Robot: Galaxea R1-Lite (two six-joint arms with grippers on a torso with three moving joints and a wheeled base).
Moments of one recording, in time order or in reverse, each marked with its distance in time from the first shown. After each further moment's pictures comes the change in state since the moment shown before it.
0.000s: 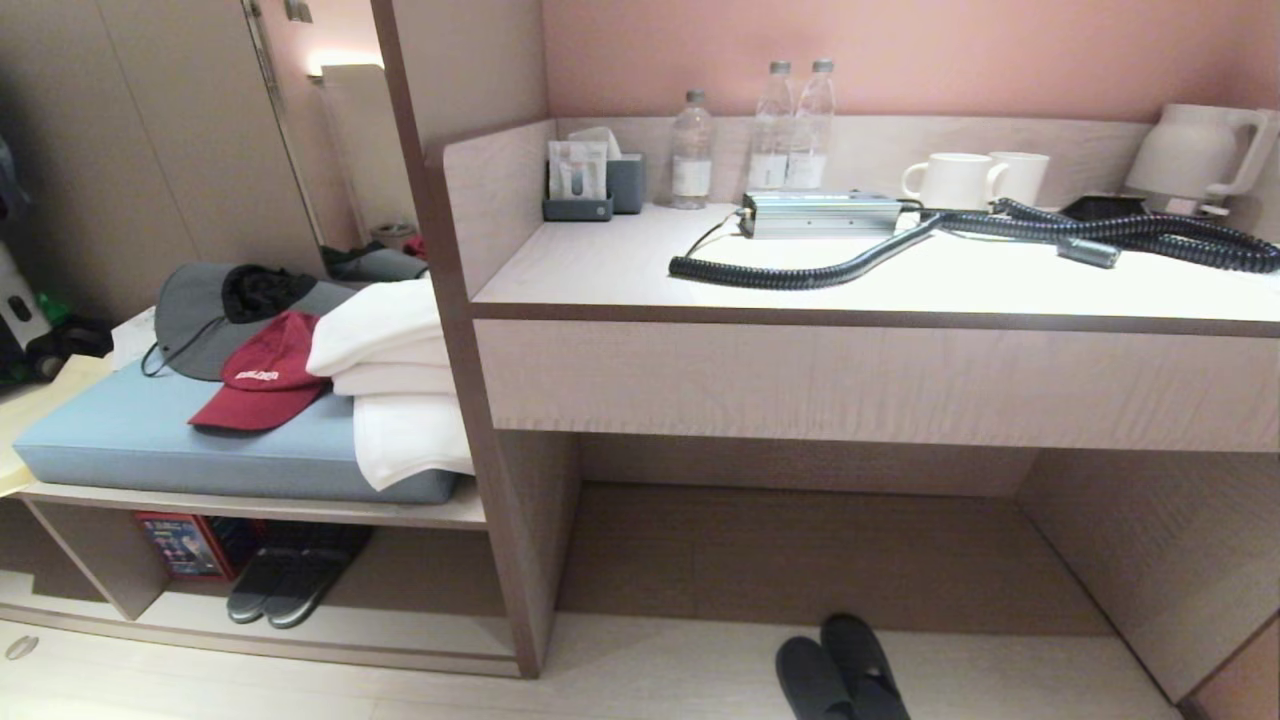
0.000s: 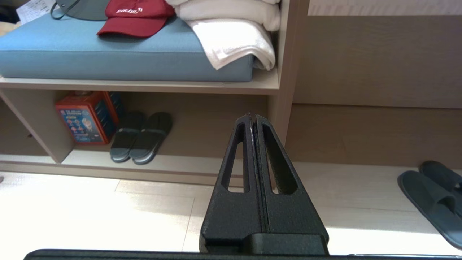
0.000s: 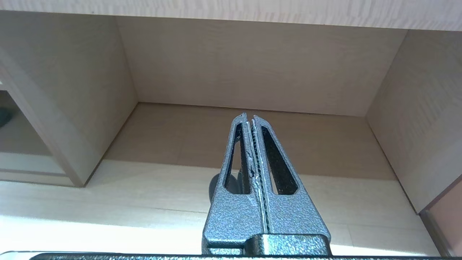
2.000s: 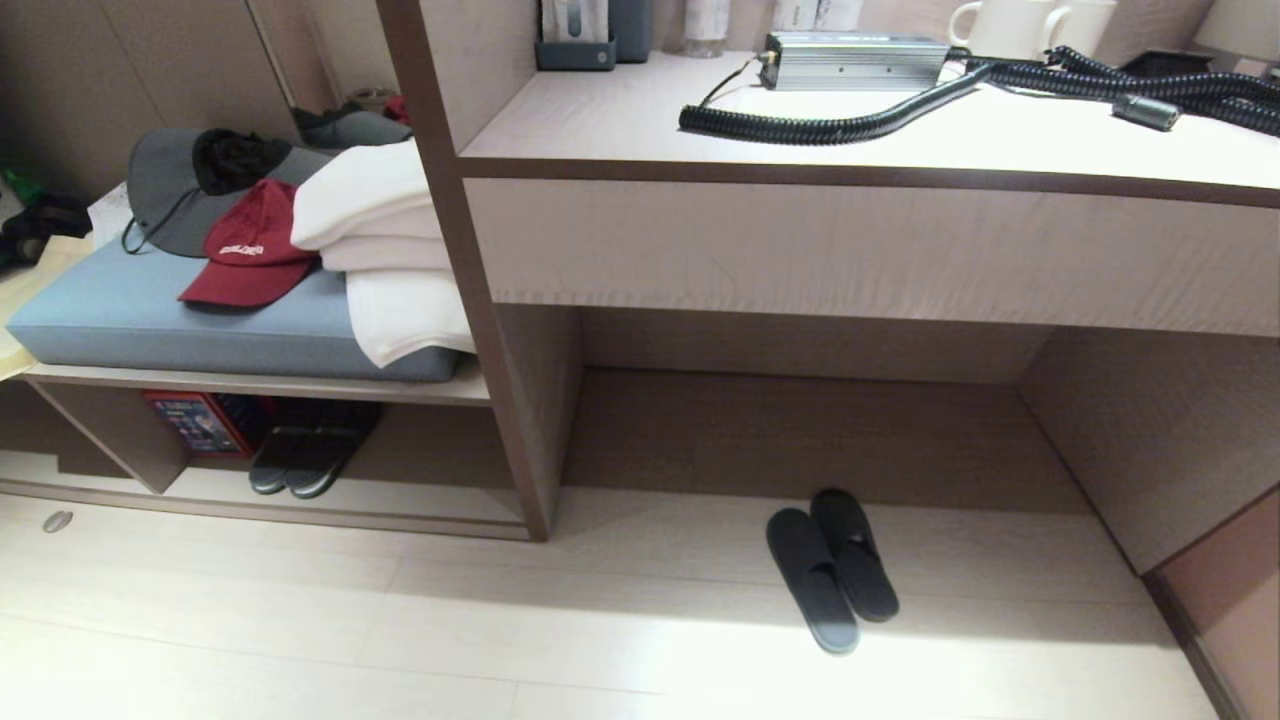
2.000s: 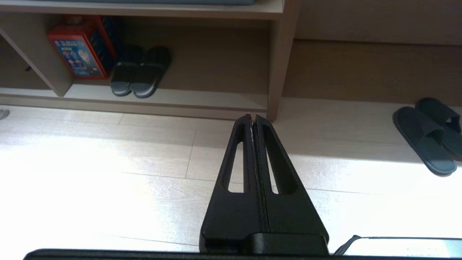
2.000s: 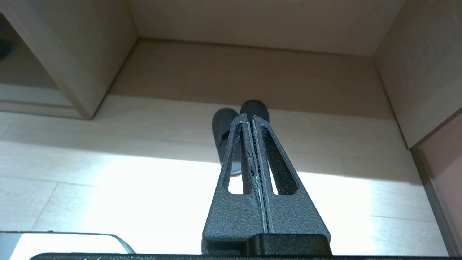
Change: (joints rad) left arm 0.000 0.000 0.000 -0.002 0.001 -0.010; right arm 0.000 0.000 0.000 0.000 0.003 -0.008
